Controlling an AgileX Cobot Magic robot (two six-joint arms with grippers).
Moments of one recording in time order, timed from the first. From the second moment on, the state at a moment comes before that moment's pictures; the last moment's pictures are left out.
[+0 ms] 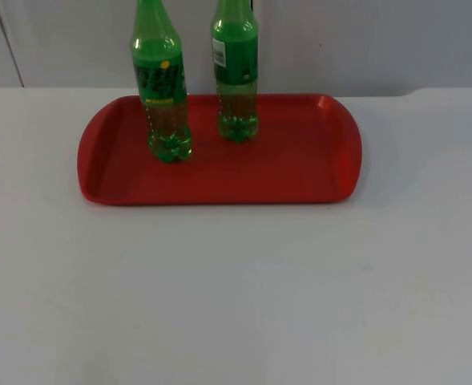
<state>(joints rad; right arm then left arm) 0.56 0.00 -0.52 -0.06 1.10 0.01 -0.22 0.00 -0.50 -0.05 1.07 0.03</state>
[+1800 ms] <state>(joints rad) 0.52 0.00 -0.52 -0.06 1.09 0.01 -0.22 0.00 -0.50 -0.05 1.07 0.03</state>
